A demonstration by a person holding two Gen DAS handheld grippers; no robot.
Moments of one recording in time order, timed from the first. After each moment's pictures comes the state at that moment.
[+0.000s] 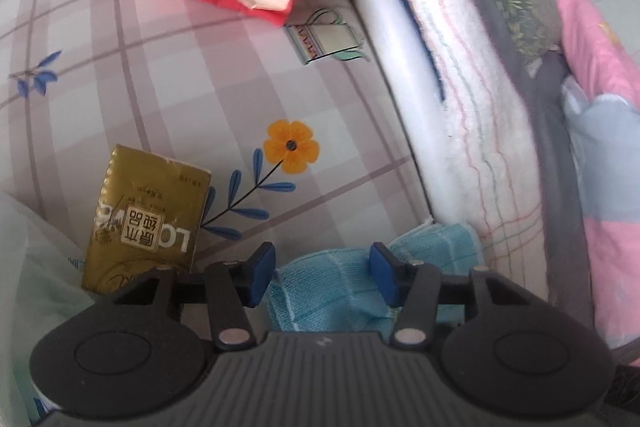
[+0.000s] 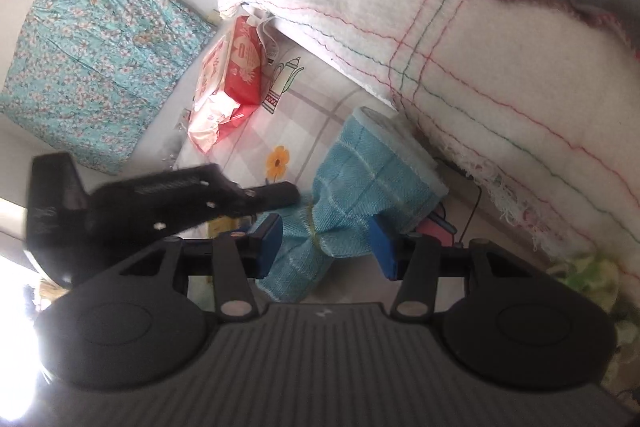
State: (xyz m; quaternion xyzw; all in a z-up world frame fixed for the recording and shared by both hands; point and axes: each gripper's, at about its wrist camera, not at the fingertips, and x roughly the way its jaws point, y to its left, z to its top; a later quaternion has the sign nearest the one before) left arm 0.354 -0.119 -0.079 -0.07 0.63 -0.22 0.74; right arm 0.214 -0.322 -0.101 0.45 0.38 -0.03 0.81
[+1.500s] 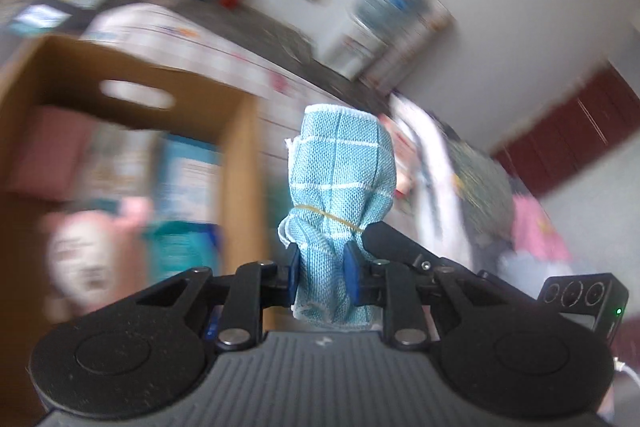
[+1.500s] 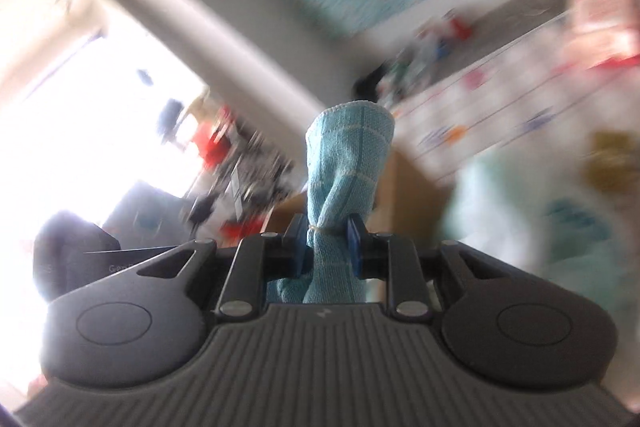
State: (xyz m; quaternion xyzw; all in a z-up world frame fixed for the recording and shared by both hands) left arm 0.131 0.206 0.086 -0.29 0.42 -0.08 0.86; right arm 0.207 -0.066 0.050 0.28 0.36 0.36 0.81
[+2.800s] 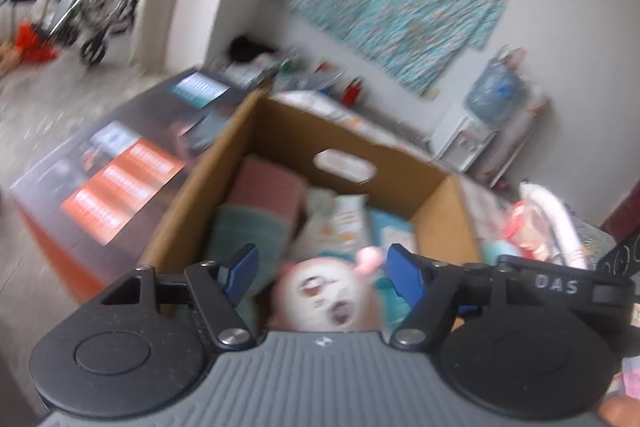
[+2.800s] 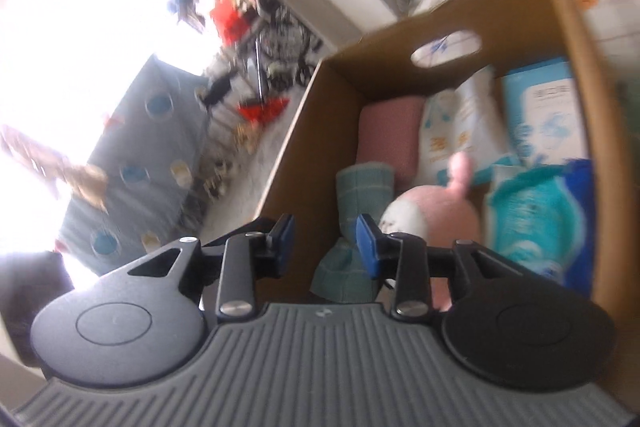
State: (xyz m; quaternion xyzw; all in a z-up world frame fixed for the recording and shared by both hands) left arm 0.056 0.288 0.053 -0.22 0.31 0.09 0.92; right arm 0.190 0.068 0.023 0.24 0.45 0.41 0.76
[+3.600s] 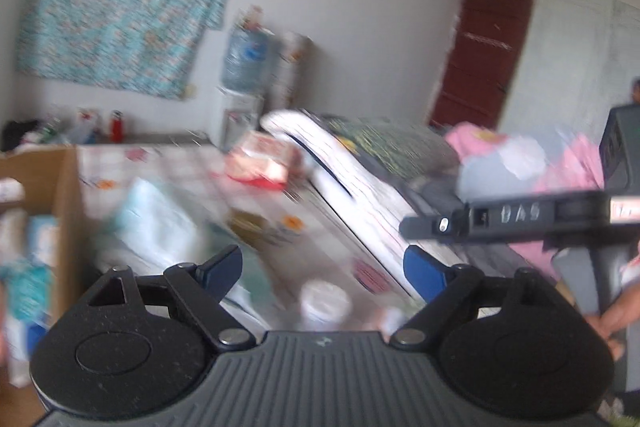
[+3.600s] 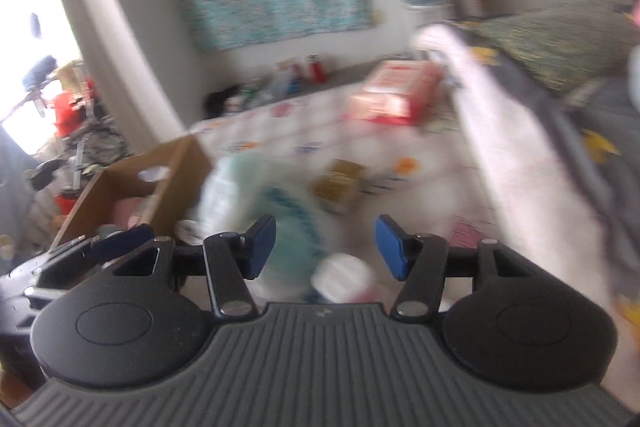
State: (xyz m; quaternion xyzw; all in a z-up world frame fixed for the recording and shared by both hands) left arm 0.053 -0.026 0.031 -0.06 0.26 -0.23 0.94; right arm 0.079 -0.279 0.053 0.13 0.33 0.11 0.93
